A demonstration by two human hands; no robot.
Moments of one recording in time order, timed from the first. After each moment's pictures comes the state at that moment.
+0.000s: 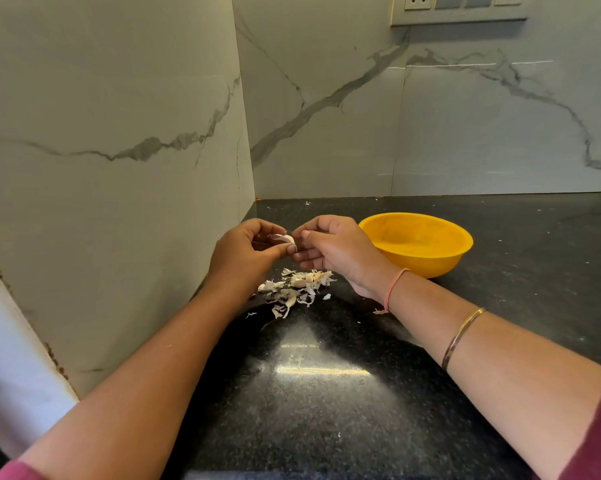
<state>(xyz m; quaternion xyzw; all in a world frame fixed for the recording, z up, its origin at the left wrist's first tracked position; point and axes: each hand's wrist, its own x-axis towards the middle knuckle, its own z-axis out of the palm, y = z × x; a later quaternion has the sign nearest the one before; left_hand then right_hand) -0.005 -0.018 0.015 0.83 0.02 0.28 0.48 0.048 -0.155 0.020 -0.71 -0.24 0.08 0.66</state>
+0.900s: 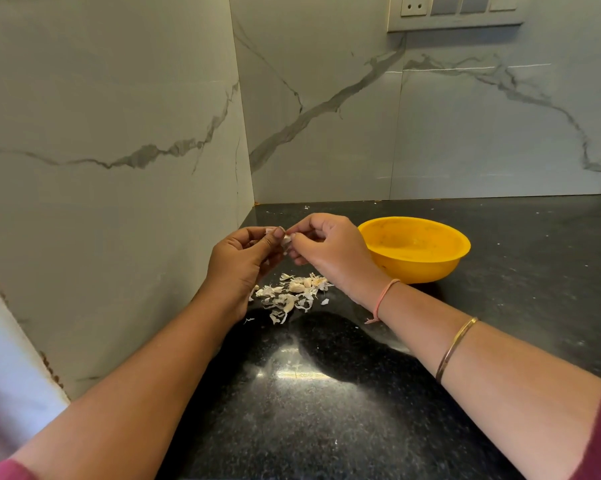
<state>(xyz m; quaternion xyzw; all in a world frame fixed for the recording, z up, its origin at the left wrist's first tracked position) -0.007 -0.028 0.017 0.59 0.03 0.21 0.78 0.040 -0.150 0.020 -0.76 -0.29 -0.11 0.58</state>
